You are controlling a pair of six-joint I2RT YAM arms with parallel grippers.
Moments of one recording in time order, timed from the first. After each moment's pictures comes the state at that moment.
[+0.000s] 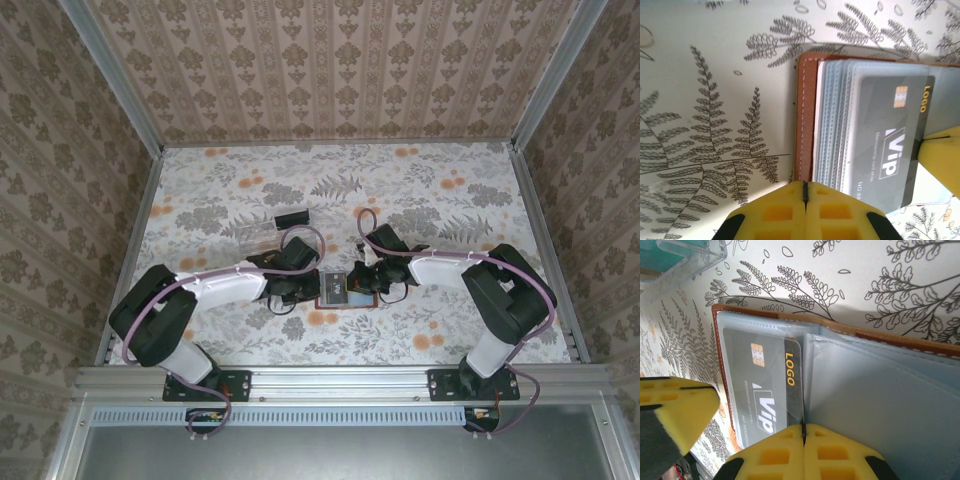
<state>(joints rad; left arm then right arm) -0.84 1.53 0.77 -0.33 0.14 -0.90 0.57 1.68 0.79 -0.16 -0.48 0.73</state>
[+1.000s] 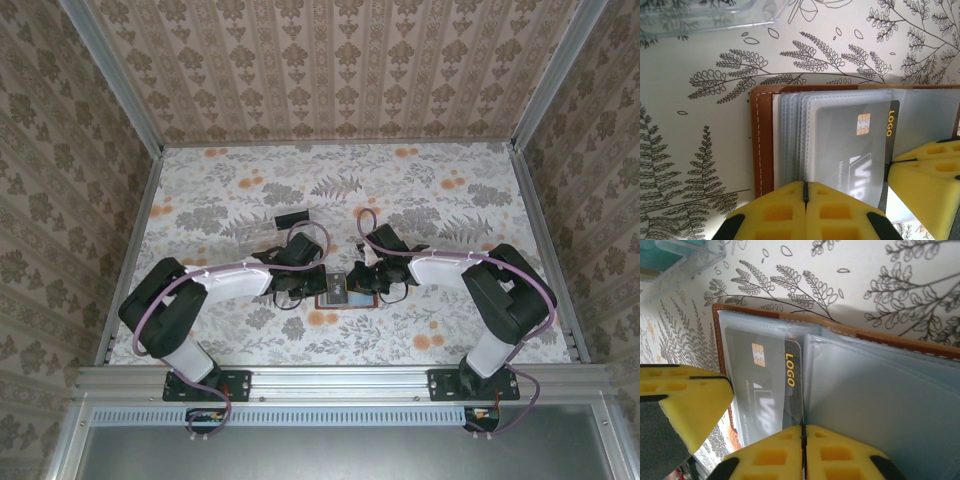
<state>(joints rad) -0.83 1.61 0.80 -0.24 0.19 -0.90 0.57 1.68 0.79 -0.17 -0.48 0.73</state>
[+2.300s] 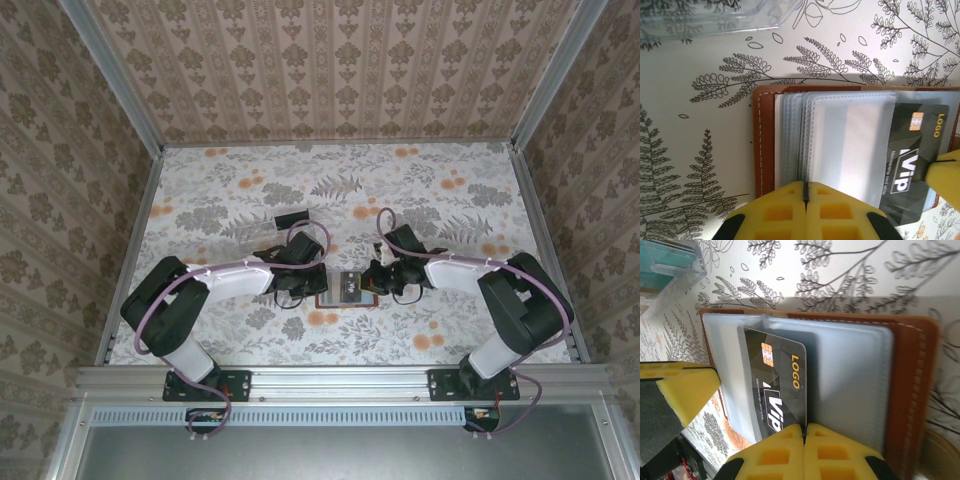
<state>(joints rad) -0.83 1.62 0.81 -0.25 0.18 -0.92 0.47 1.57 0.69 -0.18 -0.51 0.73</state>
